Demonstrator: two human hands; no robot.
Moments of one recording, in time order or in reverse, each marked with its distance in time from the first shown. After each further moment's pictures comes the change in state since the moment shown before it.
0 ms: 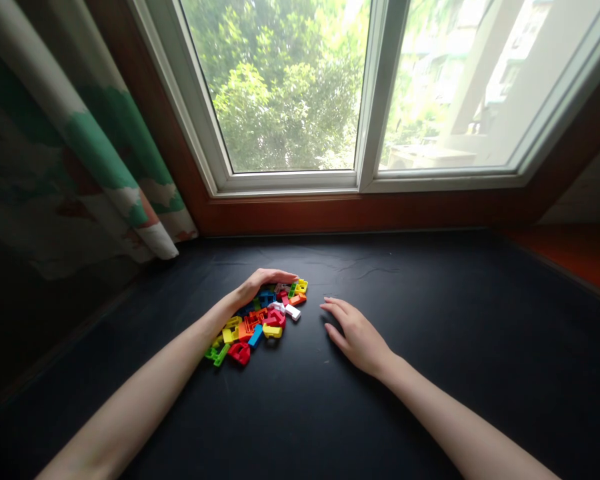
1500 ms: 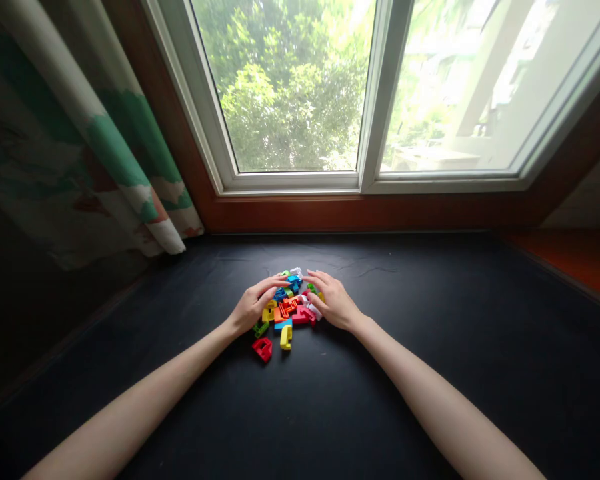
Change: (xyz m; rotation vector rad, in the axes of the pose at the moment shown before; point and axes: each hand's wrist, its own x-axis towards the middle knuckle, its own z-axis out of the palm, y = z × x) left_hand -0.053 0.002 0.045 0.564 0.342 0.216; right_hand 0.066 0.016 0.019 0.057 0.022 -0.118
